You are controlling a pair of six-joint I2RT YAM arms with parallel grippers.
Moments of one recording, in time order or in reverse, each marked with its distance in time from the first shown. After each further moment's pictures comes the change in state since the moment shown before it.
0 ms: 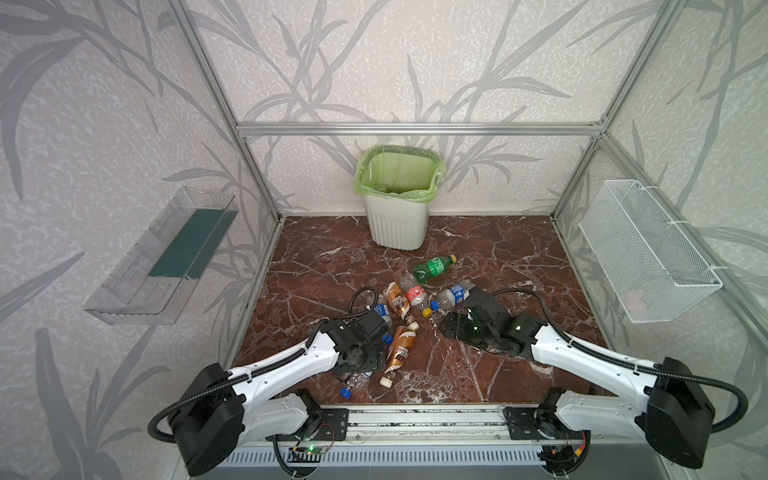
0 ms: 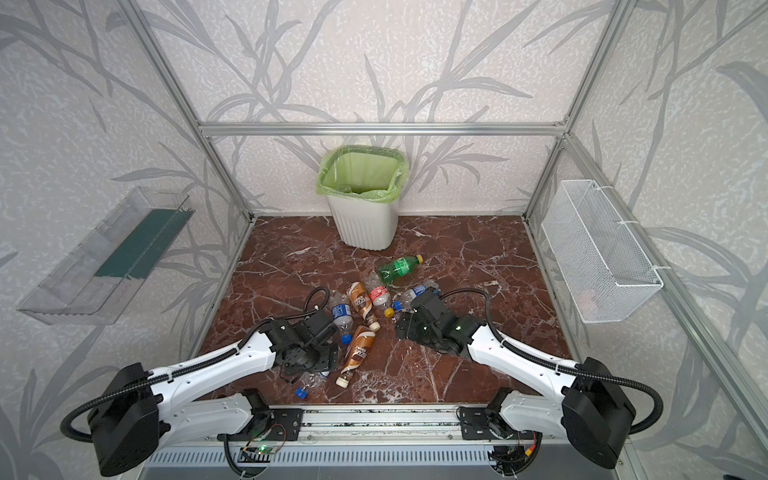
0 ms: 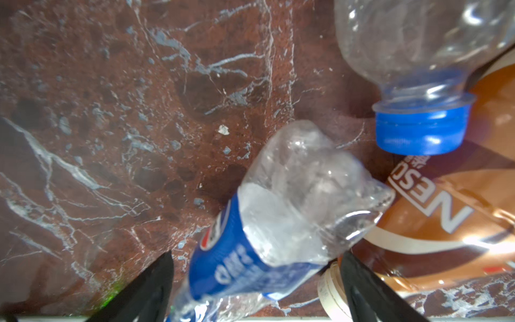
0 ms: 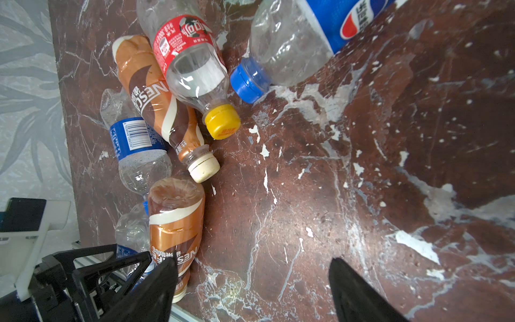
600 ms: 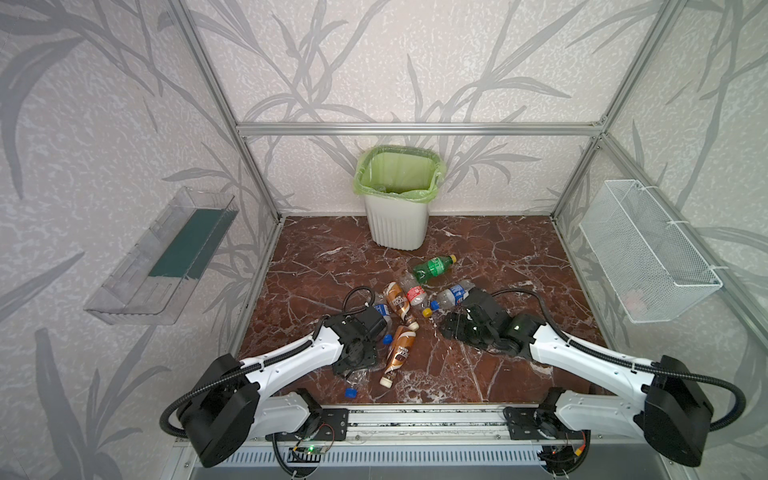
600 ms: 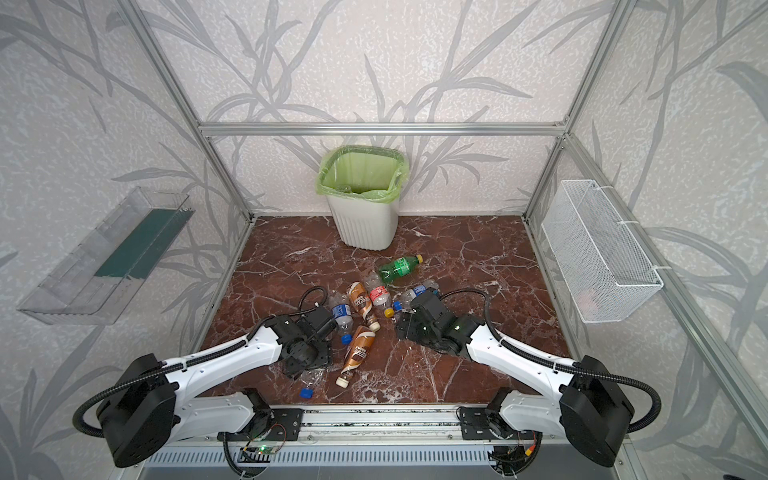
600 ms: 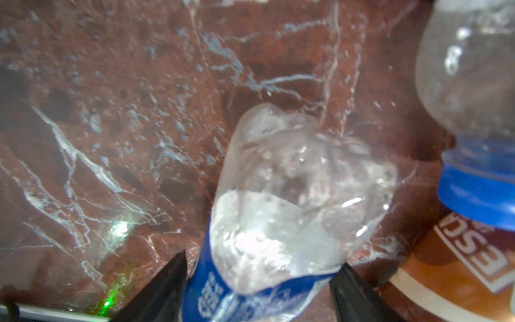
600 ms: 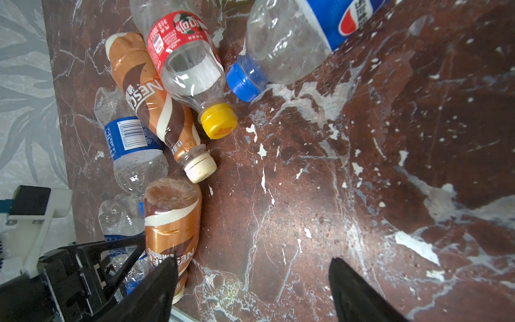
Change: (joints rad) left arm 0.095 0.058 -0.004 0.008 -0.031 -0.060; right arm 0.000 0.011 -0.002 0.003 0.000 0.000
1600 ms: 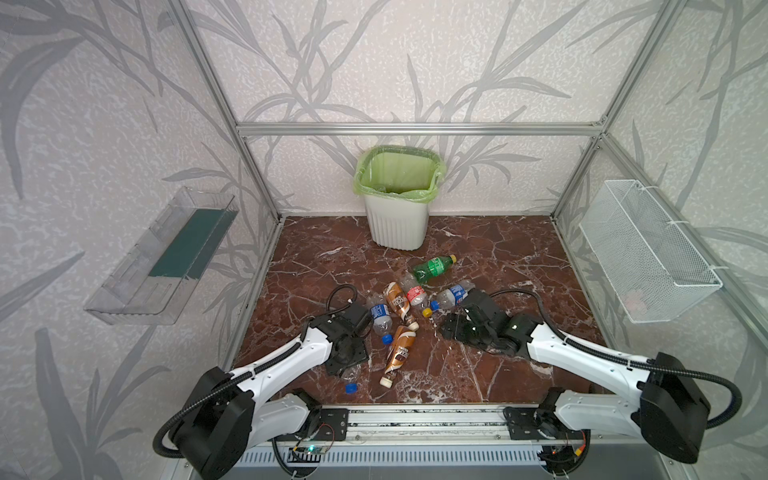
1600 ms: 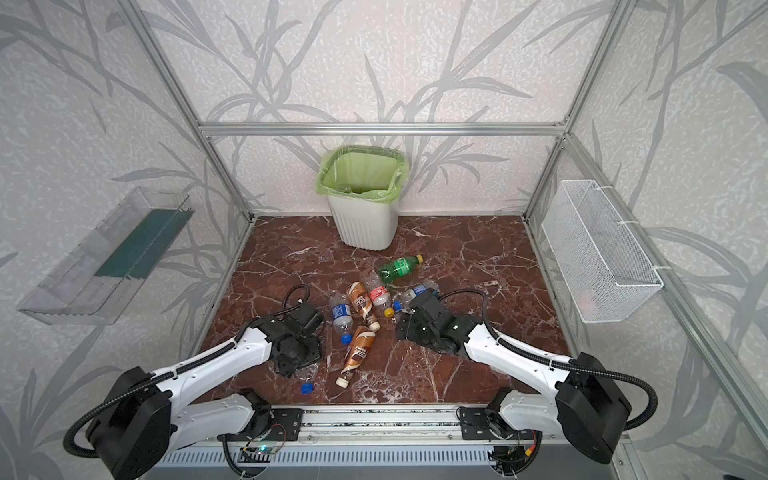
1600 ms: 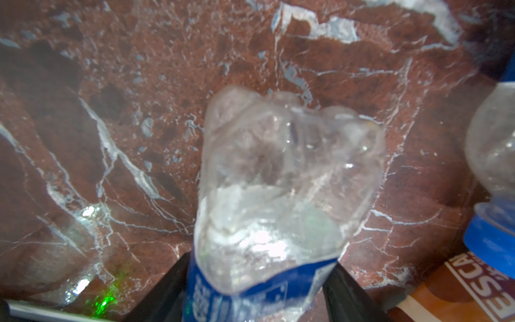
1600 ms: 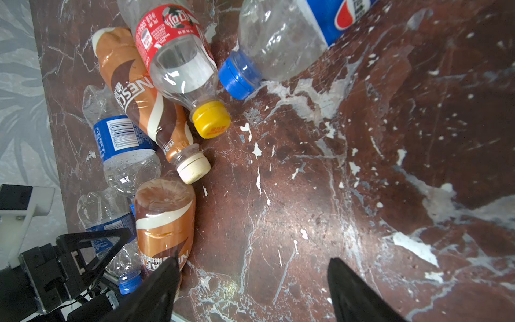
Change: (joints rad) left arm 0.124 -0.071 -0.050 0.006 0.037 -0.002; right arm 0.000 0.021 0.000 0.001 0.002 0.000
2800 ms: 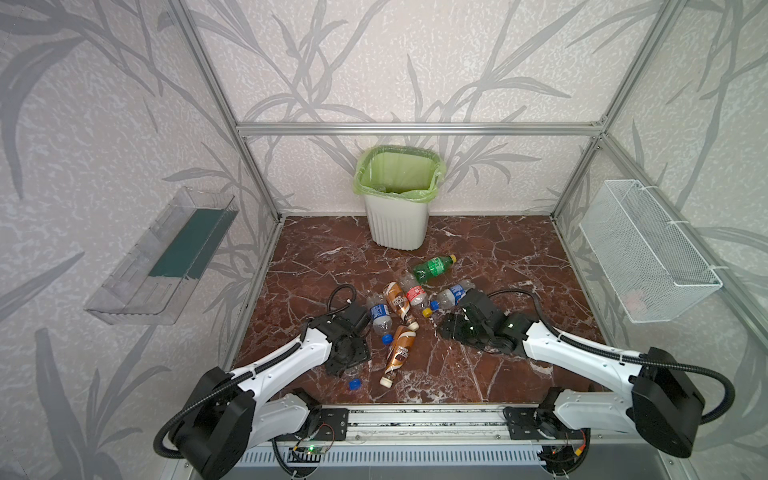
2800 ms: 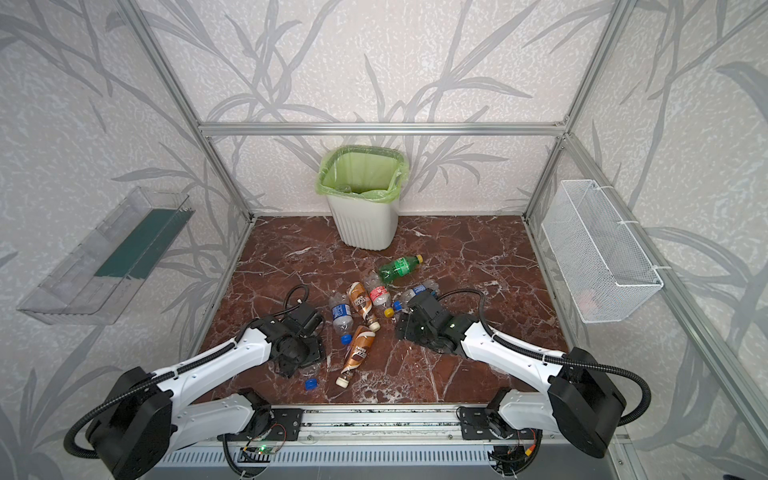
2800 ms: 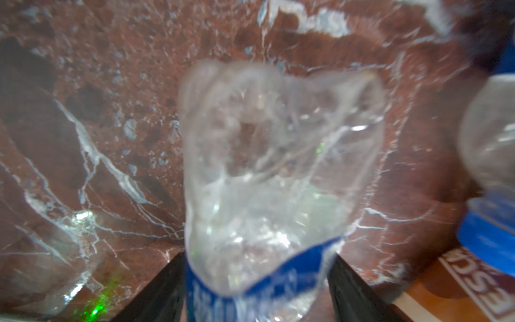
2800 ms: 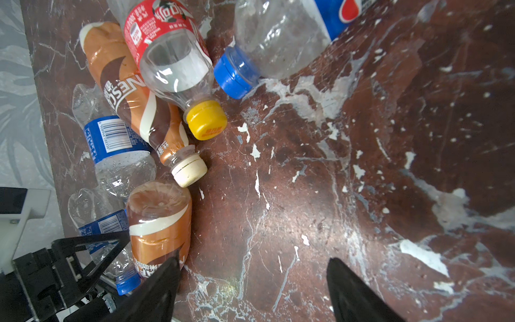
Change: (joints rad) left arm 0.013 0.029 -0.013 0.029 0.028 0.031; right arm -0.010 0.039 0.000 0.023 -0.011 0.000
